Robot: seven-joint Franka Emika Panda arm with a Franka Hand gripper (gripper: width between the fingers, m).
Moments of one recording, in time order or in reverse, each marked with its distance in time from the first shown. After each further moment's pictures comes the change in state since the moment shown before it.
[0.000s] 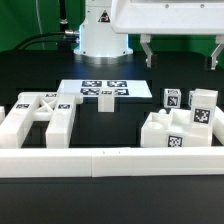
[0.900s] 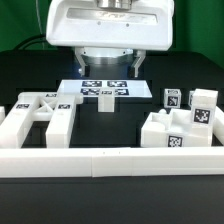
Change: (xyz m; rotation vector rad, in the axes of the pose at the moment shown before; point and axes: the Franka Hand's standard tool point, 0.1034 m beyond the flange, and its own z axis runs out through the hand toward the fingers) arm -0.042 0.115 0.023 -0.042 0.054 -0.464
